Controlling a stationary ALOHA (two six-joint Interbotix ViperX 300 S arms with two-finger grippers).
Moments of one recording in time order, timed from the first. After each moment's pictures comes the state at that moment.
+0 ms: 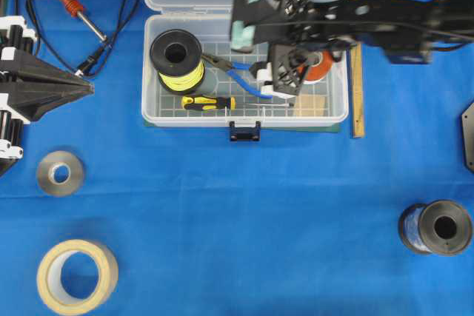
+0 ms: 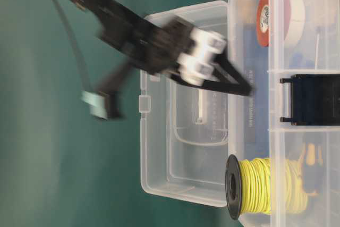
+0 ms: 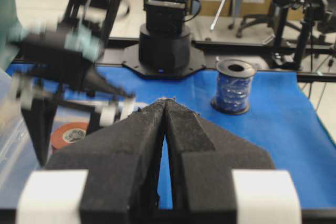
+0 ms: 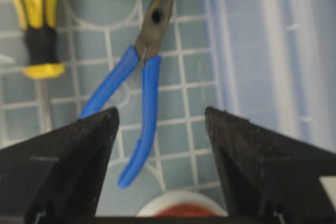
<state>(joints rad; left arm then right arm) 0.00 -0.96 1.18 -0.03 -0.30 0.00 -0.27 0.17 0.39 -0.06 0.41 0.04</state>
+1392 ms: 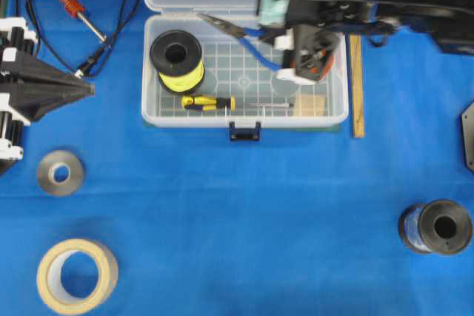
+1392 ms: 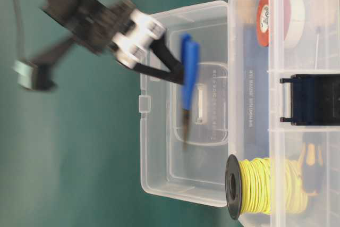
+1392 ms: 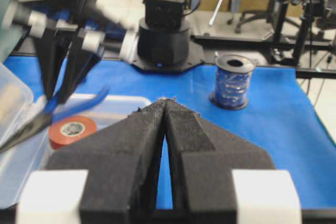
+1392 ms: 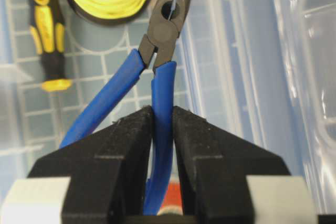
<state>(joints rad) 0.00 -0.96 1.18 -0.04 -0.28 -0.01 -0.25 -0.12 0.45 -0.06 0.46 0.05</state>
